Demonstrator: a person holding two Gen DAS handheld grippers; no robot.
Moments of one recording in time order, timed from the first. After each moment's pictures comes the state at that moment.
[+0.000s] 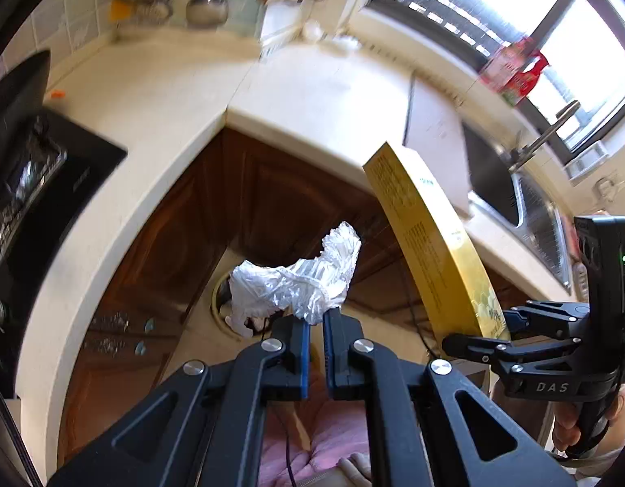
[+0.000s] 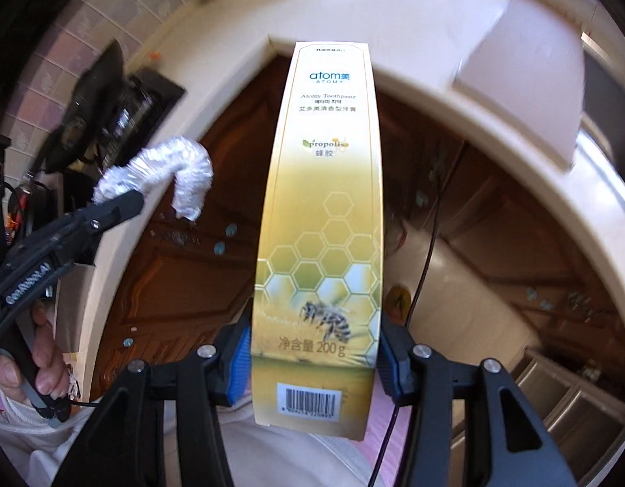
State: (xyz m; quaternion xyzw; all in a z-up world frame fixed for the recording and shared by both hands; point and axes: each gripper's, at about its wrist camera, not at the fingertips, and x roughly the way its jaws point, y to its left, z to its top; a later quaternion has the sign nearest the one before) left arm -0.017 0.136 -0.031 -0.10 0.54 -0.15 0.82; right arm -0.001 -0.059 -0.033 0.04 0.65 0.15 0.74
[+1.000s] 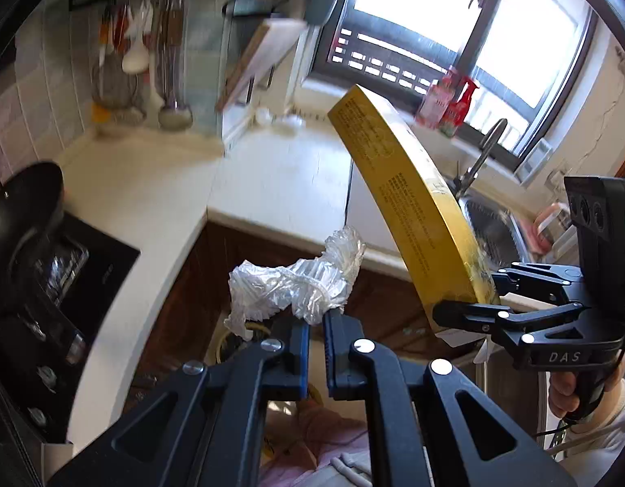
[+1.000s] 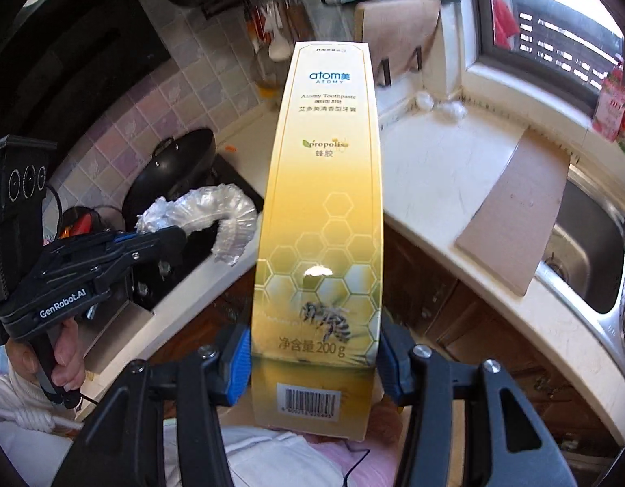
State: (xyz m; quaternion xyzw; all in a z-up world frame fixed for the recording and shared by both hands) left arm -0.052 0.149 0.097 -0.05 0.46 -0.21 0.86; right arm -0.028 -0.033 0.094 0.02 0.53 0.20 0.83
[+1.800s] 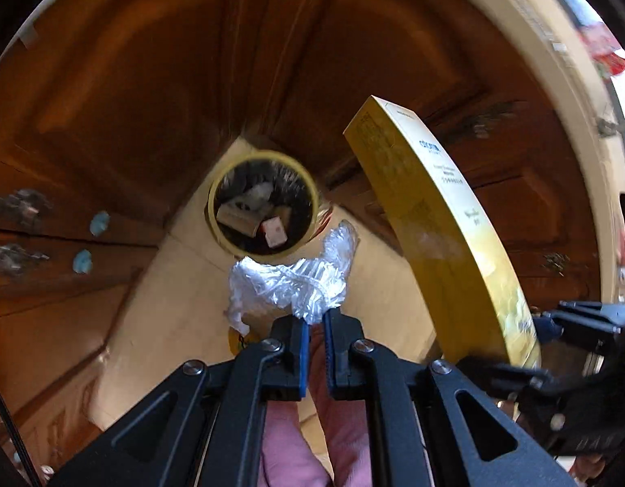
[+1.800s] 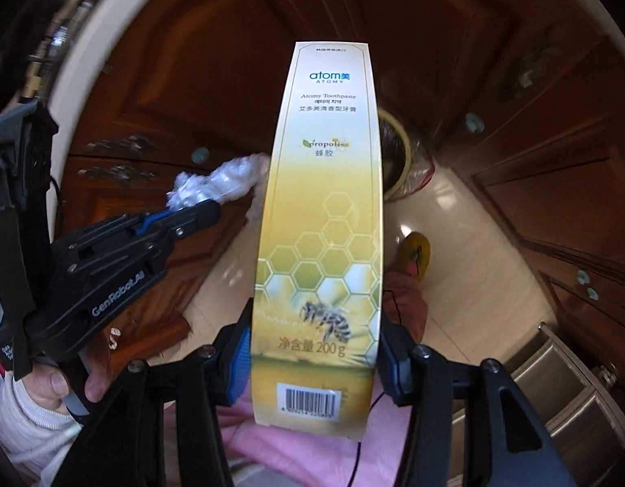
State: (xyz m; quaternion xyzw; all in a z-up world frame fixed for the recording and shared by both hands) left arm -0.009 0.153 -0.305 -0.15 0.69 -0.10 0.70; right arm 0.020 0.014 -0.265 0.01 0.78 0.17 0.60
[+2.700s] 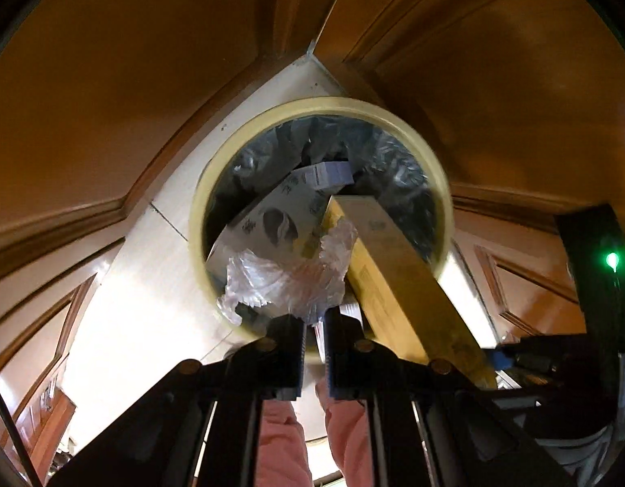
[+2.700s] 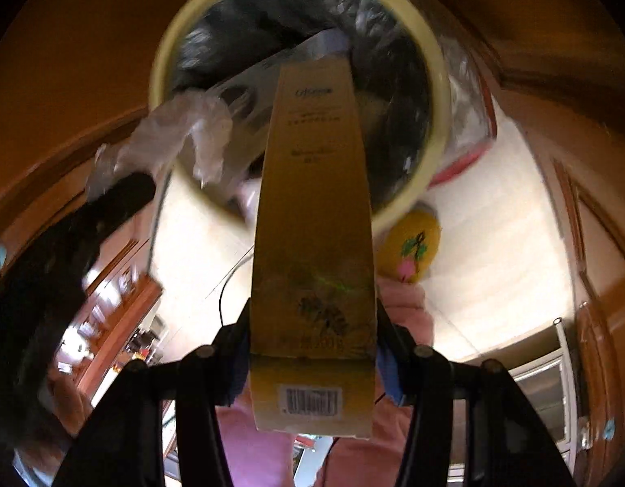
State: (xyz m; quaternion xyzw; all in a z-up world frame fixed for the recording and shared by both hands) left arm 0.117 0.146 -0.647 -0.18 0.78 0.00 0.60; right arm 0.150 0.013 -0.669 -0.01 0.91 0.12 0.40
